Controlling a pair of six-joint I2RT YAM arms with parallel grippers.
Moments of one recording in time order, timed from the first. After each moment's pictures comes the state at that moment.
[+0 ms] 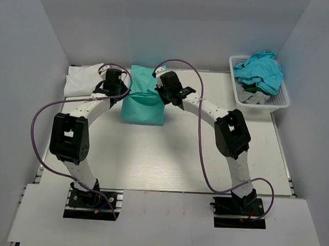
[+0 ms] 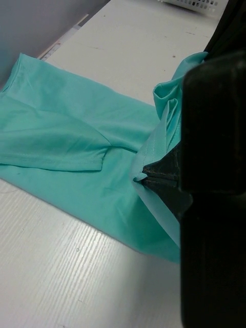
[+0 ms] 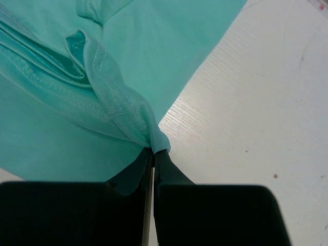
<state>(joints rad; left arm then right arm) -0.20 1.74 1.26 -0.16 -0.18 -0.78 0.71 2.14 1.78 -0.32 0.14 -0.10</state>
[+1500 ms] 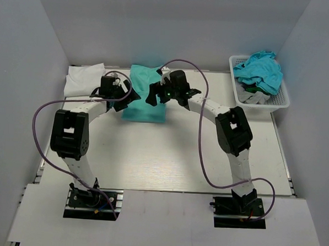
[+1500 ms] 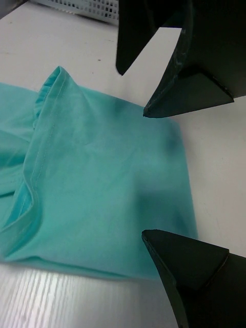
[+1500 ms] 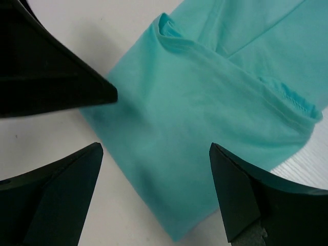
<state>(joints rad) -0.12 1.79 1.15 -0.07 0.25 -0.67 0.62 2.14 1.67 -0.03 -0.39 0.14</state>
